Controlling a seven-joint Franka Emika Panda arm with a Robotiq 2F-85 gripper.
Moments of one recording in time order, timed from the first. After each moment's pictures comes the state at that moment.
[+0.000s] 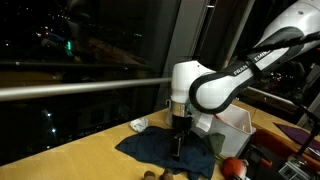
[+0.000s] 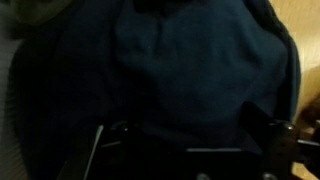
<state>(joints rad) 0.26 0.72 0.12 -1.84 -0.12 2.30 0.05</state>
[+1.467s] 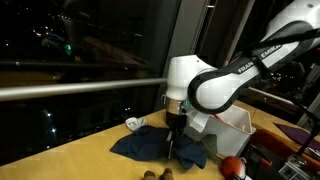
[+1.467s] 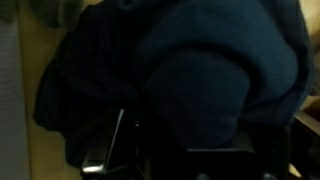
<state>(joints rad) 0.32 0.69 0.11 -1.82 -0.14 2.34 0.15</state>
